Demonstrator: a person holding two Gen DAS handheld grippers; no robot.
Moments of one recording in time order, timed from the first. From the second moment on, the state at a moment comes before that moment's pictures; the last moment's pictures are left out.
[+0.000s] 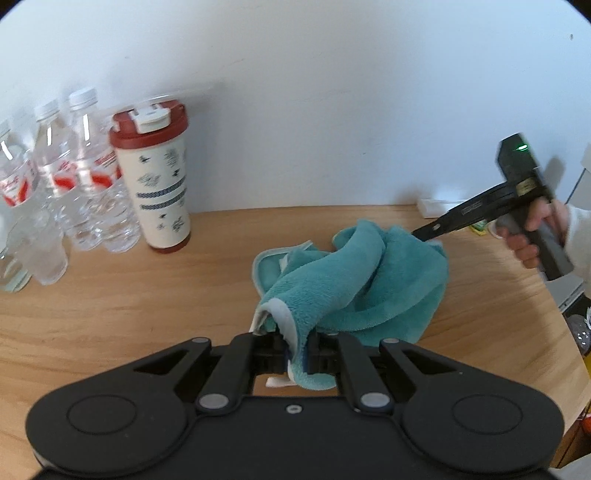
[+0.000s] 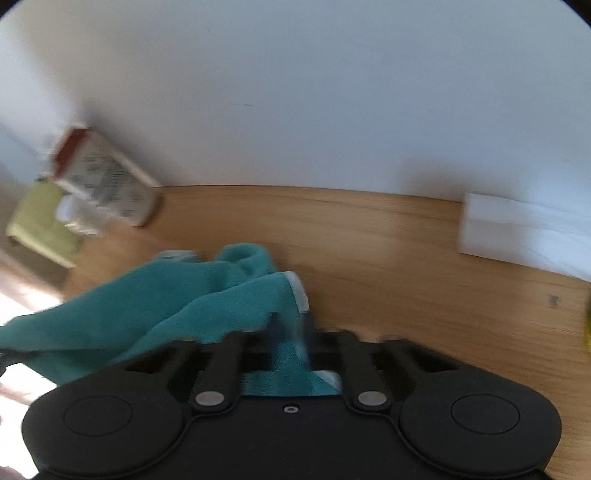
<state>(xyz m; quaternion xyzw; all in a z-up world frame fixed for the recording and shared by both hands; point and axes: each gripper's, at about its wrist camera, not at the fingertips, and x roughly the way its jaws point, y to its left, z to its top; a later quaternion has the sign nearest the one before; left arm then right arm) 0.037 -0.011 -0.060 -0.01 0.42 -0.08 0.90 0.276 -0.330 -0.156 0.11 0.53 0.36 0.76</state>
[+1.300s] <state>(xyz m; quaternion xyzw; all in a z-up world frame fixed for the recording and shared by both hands) 0.037 0.035 -0.086 -0.01 0.48 -0.03 0.88 0.266 -0.308 -0.155 0.13 0.54 0.49 0.67</state>
